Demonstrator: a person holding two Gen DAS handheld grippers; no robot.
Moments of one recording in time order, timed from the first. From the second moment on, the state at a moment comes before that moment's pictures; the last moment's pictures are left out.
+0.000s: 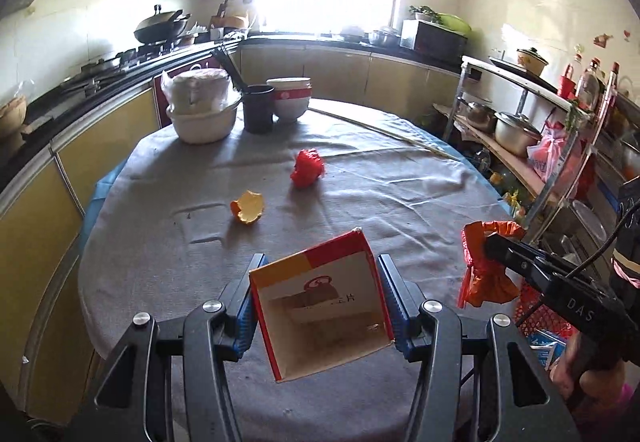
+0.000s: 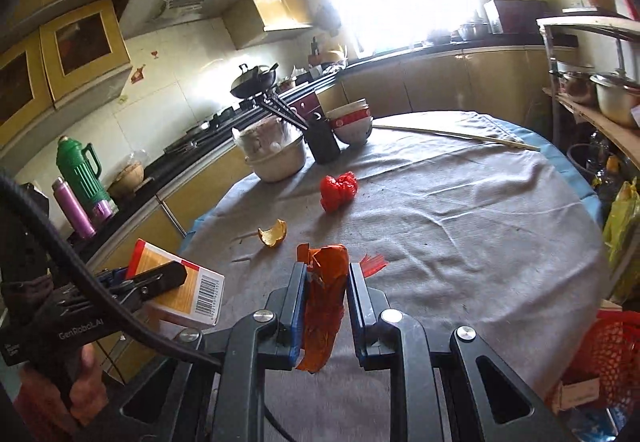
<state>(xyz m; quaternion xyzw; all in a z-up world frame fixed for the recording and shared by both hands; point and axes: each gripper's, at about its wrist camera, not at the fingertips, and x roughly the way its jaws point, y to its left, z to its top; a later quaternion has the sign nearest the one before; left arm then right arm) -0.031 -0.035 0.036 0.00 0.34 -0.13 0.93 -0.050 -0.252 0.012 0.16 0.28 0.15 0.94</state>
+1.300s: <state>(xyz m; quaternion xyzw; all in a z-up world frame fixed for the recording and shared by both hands) -0.106 -0.216 0.061 0.12 0.30 -0.26 0.91 -0.201 -0.415 0.019 0.25 0.21 0.04 0.94</state>
